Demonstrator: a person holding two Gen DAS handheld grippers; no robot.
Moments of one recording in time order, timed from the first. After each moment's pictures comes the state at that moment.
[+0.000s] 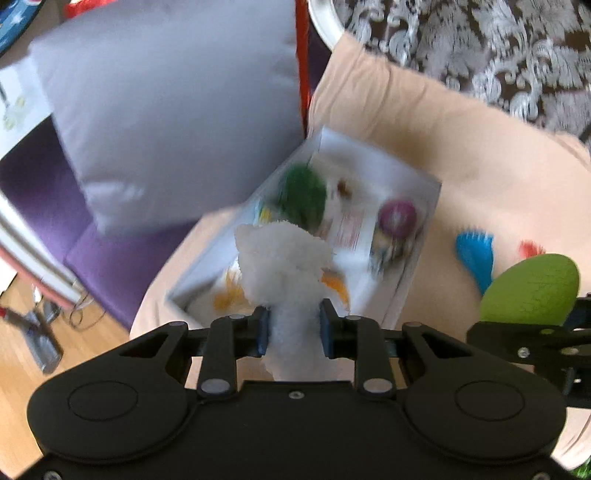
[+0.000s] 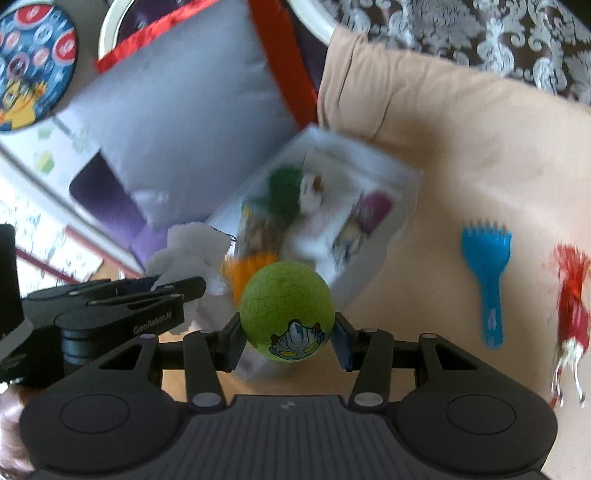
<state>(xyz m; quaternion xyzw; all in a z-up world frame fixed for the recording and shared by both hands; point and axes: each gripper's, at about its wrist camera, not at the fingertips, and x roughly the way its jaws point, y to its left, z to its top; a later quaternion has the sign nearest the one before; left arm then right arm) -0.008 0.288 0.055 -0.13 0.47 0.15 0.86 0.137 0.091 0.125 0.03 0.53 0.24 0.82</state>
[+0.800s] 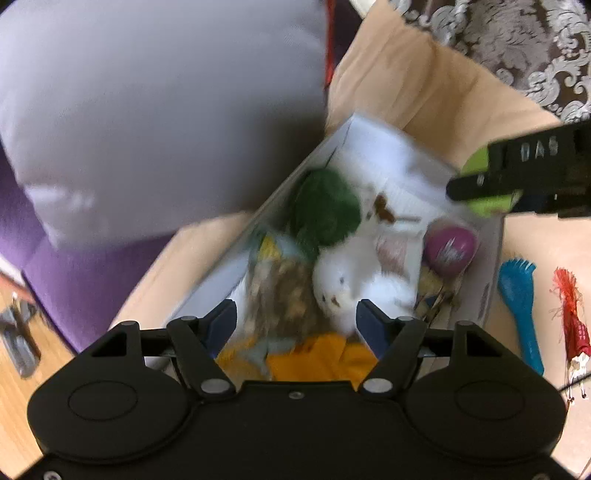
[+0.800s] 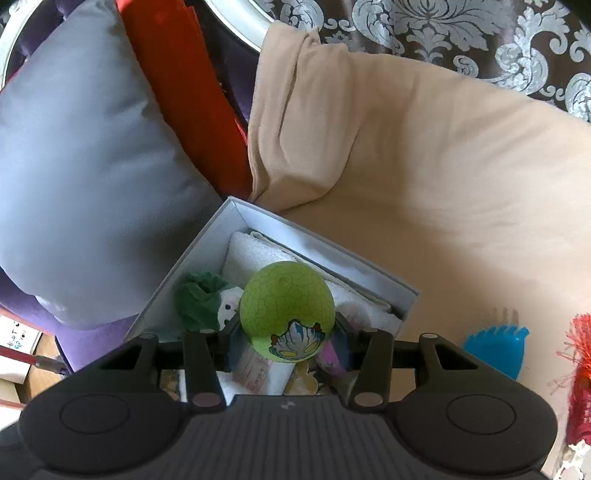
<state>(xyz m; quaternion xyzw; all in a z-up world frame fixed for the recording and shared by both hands) 0.056 0.335 -0.029 -0.16 0.51 0.15 0.83 0.306 0.132 0.039 0.04 0.53 0.17 0.83</state>
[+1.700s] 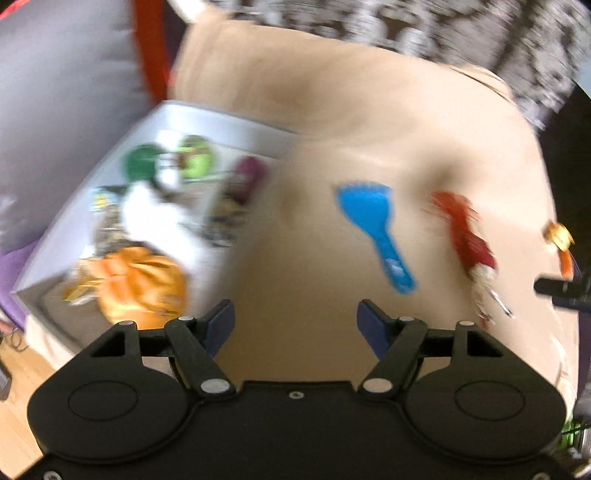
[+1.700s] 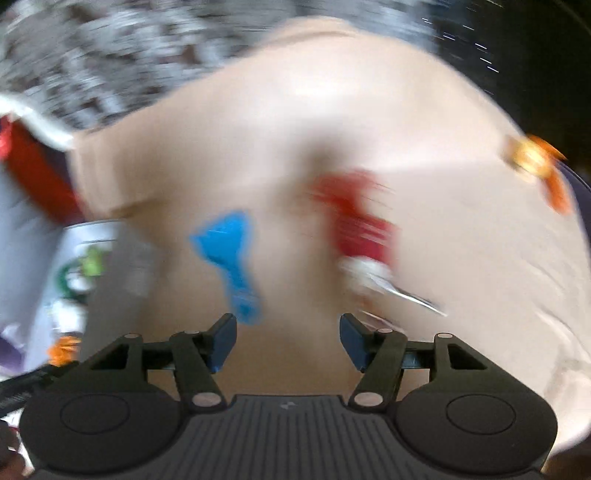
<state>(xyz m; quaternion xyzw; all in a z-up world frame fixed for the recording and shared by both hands) 0.015 0.145 0.016 -0.10 0.50 0.02 0.86 0.058 -0.213 0.032 0.19 0.49 -0.06 0.85</state>
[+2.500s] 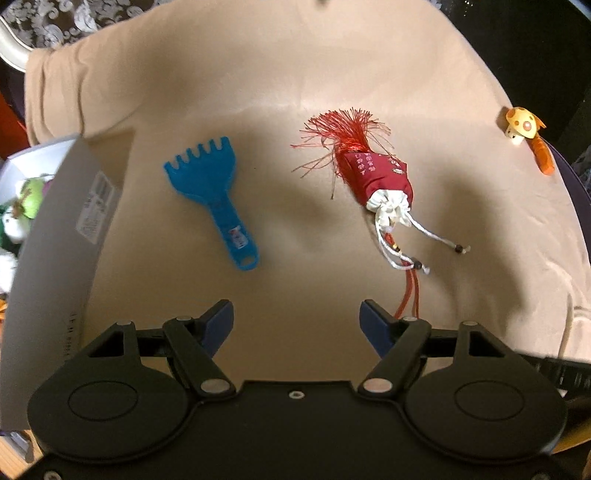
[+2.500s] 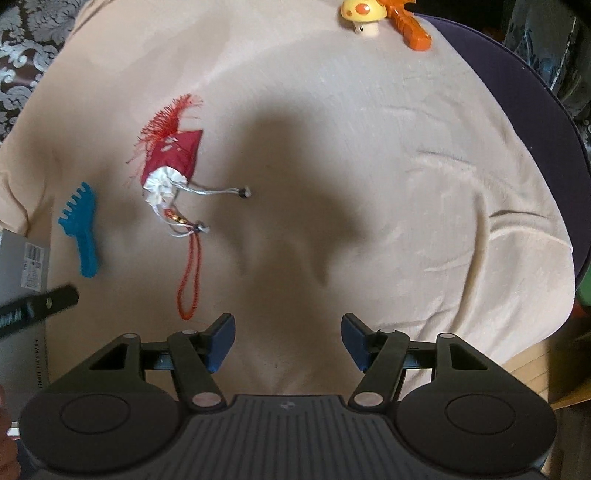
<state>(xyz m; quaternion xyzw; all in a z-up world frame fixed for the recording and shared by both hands) 0.069 -0.030 -0.047 0.02 0.54 -0.03 0.84 -0.018 -0.306 -0.081 0.28 0.54 -0.14 0.78</state>
